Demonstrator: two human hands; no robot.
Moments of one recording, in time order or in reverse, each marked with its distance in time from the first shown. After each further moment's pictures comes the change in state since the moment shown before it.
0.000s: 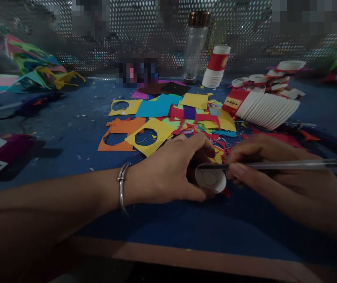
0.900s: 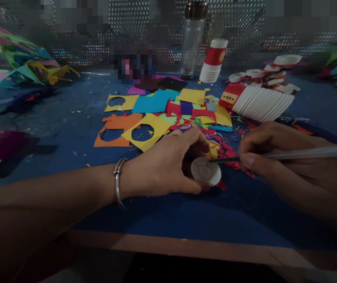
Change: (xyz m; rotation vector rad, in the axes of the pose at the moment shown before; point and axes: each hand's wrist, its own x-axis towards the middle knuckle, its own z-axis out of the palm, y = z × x) left_hand 0.000 -0.002 0.000 0.019 -0.008 -0.024; right_hand -0.001 -0.002 -0.009 -0.104 0.073 -0.042
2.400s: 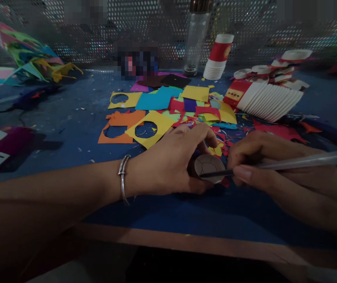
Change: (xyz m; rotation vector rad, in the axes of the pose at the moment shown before) left_hand -0.001 0.000 -0.001 0.180 0.018 0.148; right_hand 0.001 -0.010 0.009 0.284 -0.115 0.054
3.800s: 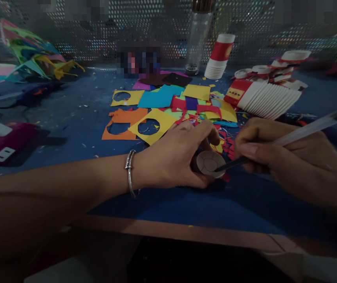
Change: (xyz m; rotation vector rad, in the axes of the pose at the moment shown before) left_hand -0.002 -0.003 0.004 0.014 0.030 0.043; right_hand 0.008 -0.001 -0.003 0.053 0.059 0.177
